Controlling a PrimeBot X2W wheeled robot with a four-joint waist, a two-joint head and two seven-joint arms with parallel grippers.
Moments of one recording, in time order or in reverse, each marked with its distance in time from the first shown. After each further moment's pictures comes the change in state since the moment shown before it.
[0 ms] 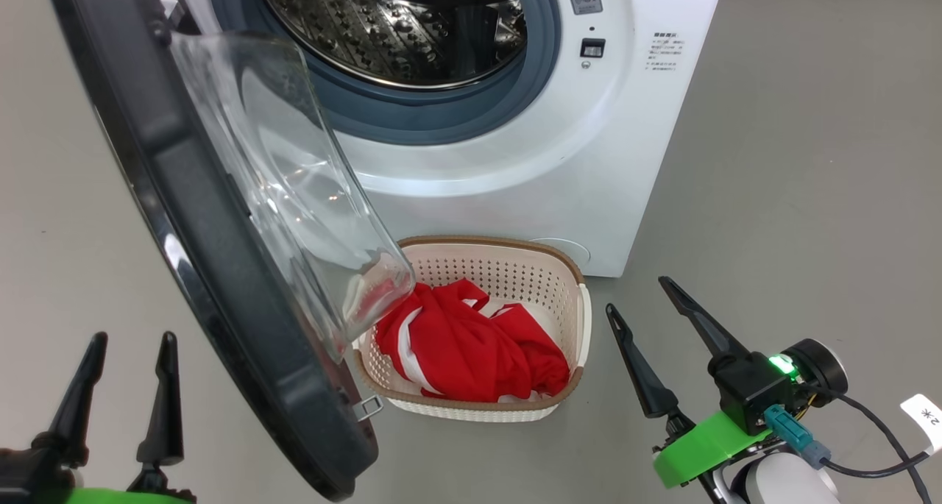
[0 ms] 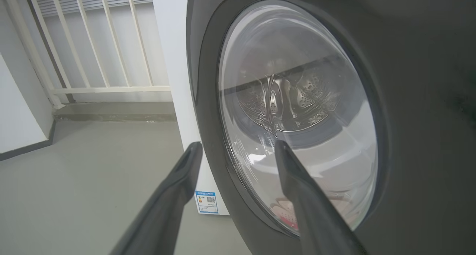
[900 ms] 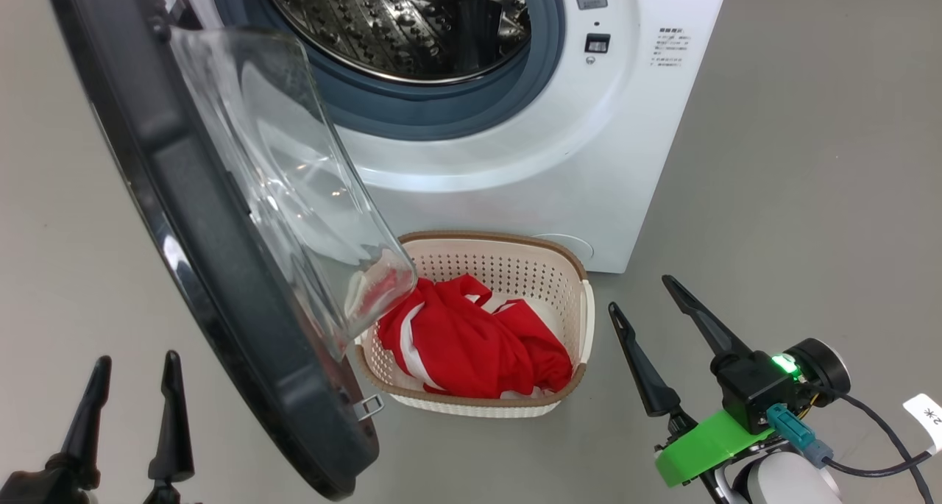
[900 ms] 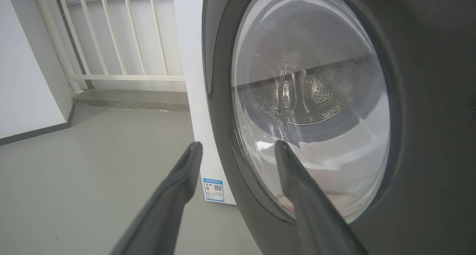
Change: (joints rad) left arm 0.029 -0.142 0.093 0.009 0.106 -0.028 -0.003; right arm 0.000 0.000 -0.007 0.000 0.000 0.000 0.000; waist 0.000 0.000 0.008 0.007
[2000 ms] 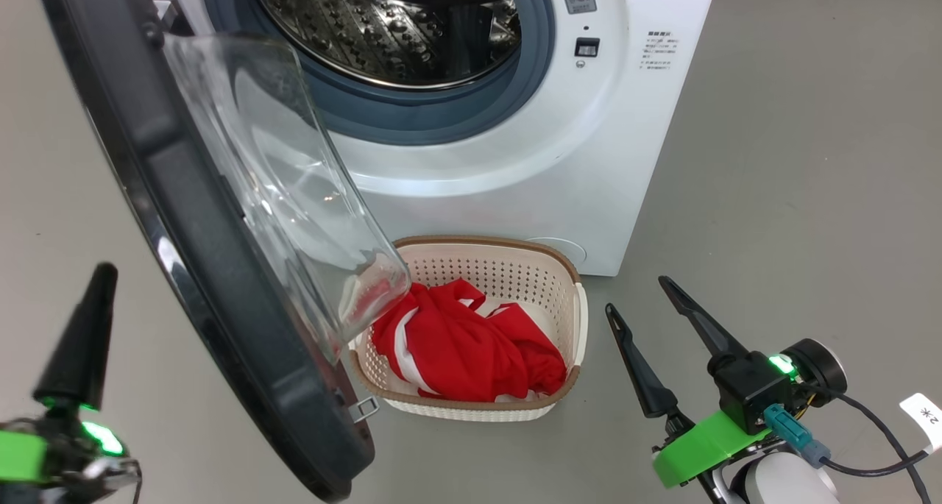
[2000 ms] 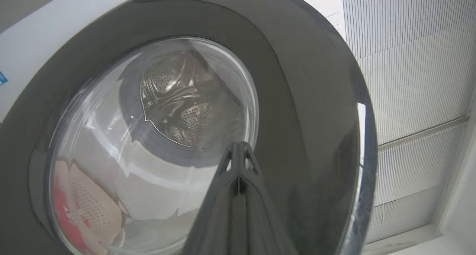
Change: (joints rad) left arm -0.120 -0.035 0.125 -0.291 -1.273 0.208 0.584; right arm -0.002 0.000 0.007 0.003 0.002 0.000 0.000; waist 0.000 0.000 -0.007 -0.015
